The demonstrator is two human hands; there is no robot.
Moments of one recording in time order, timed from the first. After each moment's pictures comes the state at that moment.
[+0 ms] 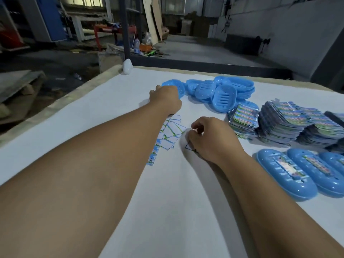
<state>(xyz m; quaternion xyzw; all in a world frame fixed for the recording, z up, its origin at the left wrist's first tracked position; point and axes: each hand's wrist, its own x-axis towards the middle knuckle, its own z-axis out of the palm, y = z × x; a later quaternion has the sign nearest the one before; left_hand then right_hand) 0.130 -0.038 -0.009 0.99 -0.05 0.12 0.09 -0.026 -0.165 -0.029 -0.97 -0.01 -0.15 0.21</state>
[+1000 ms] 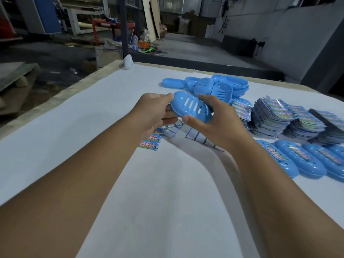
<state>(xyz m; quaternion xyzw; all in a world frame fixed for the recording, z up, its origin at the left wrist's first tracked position) -0.020 0.010 0.007 0.66 -0.01 -0.06 0.75 -0.047 -0.177 -0.009 -0.92 -0.08 -0.20 0.32</state>
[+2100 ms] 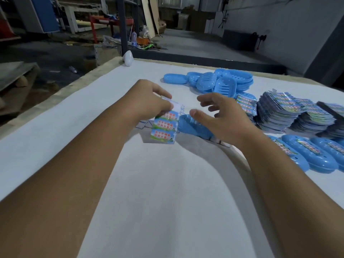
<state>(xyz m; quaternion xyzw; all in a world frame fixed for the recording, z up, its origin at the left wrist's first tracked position) -0.019 0.039 0.027 0.88 -0.03 0.01 0.47 -0.049 -0.177 -0.010 -0.91 -0.08 -0.15 0.37</state>
